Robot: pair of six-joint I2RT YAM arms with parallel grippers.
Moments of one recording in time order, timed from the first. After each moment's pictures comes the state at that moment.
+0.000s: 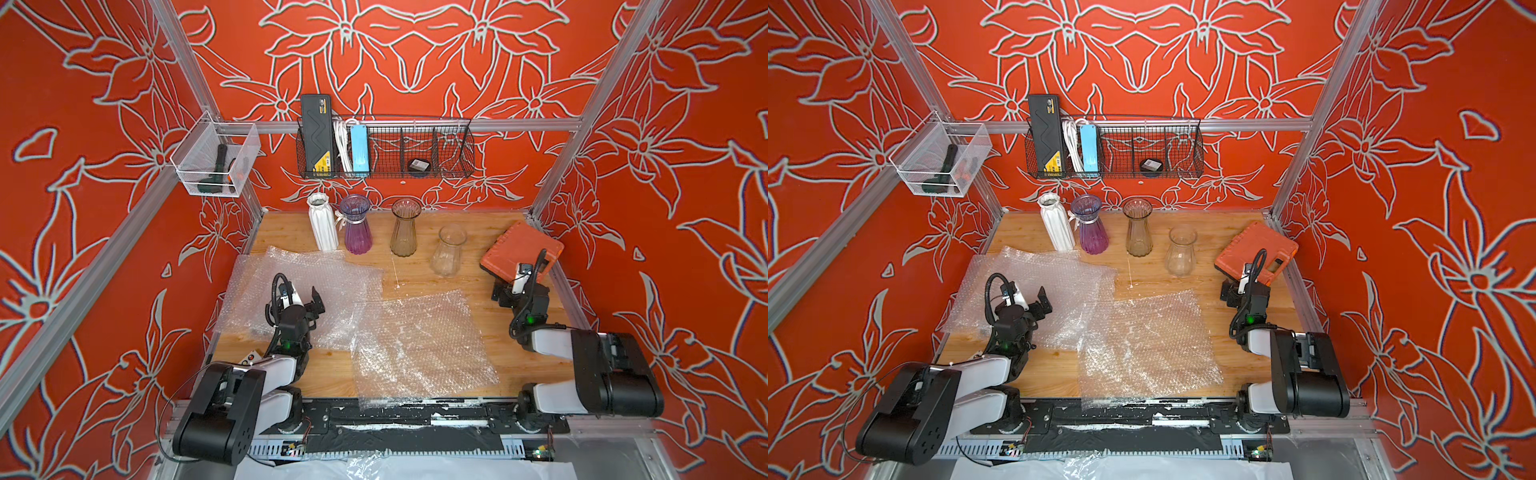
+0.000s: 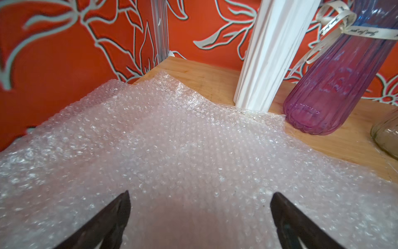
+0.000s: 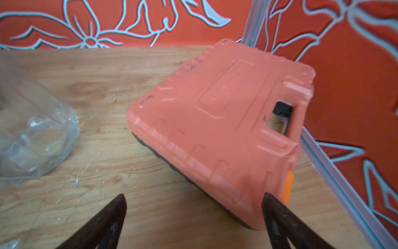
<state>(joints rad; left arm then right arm) -0.07 1.23 0.08 0.89 -0.37 -0.18 -0.01 1.41 0.29 0.71 0.10 -0.03</state>
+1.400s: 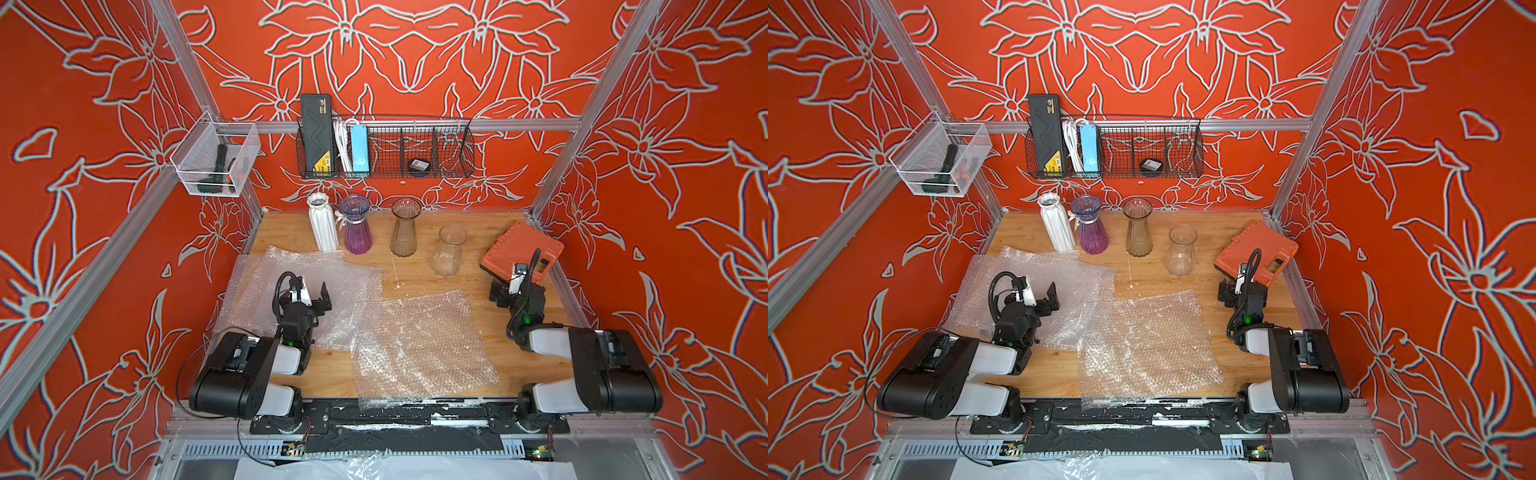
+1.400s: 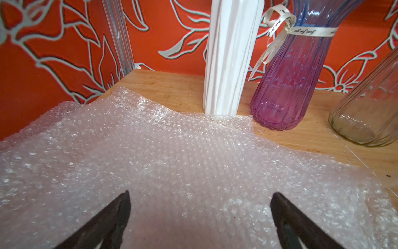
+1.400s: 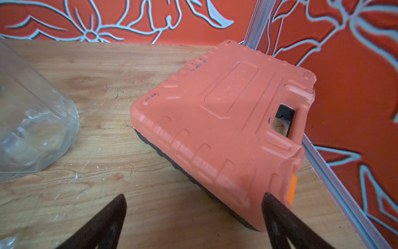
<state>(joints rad) -0.08 1.41 0.11 1.10 -0.23 -0.10 0.01 1.42 0.30 0.72 0.15 -0.05</state>
